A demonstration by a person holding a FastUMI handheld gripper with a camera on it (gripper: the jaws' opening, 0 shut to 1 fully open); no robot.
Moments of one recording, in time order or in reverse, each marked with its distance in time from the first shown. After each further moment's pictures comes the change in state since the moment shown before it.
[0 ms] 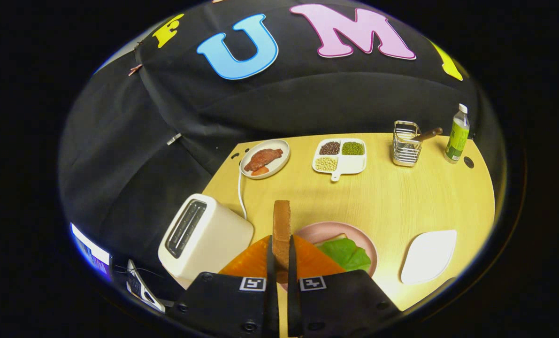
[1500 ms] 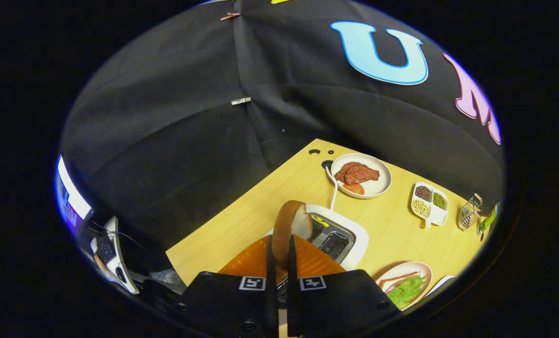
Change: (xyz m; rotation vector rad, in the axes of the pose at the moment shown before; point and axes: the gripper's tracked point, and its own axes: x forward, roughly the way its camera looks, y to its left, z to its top) arm 0.077 0.252 -0.007 -0.382 -0.001 0.141
